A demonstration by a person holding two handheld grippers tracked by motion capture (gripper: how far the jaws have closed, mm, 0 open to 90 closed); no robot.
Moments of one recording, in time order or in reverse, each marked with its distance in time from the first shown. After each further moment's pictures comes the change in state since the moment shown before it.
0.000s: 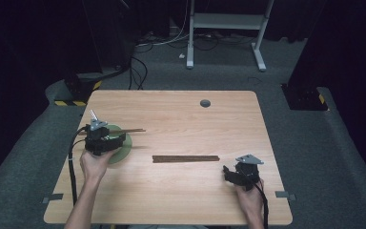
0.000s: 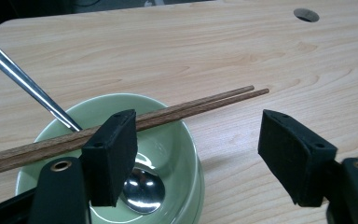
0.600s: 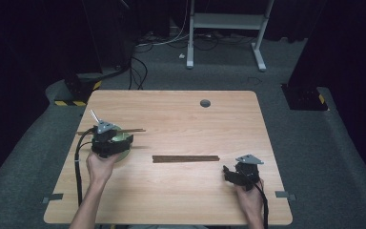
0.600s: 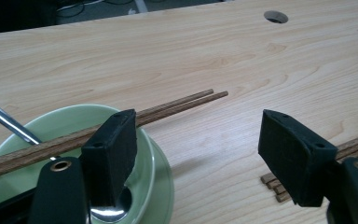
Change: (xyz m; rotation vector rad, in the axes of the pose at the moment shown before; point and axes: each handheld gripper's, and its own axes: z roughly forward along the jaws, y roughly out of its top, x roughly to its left) left arm -0.022 0.001 -0.003 -0.032 -0.059 0.026; right arm 0.000 0.000 0.000 0.000 0.000 0.000
